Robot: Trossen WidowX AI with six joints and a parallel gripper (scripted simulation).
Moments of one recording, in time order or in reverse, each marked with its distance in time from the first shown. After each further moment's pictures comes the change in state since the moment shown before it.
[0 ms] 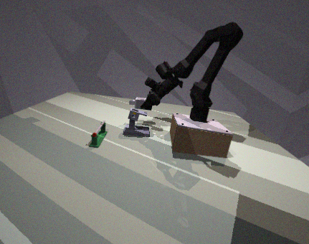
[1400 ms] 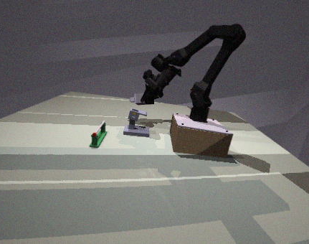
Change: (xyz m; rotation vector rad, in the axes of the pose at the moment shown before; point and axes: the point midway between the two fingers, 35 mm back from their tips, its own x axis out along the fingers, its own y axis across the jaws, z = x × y) arm -0.024 0.027 0.021 0.348 0.164 0.158
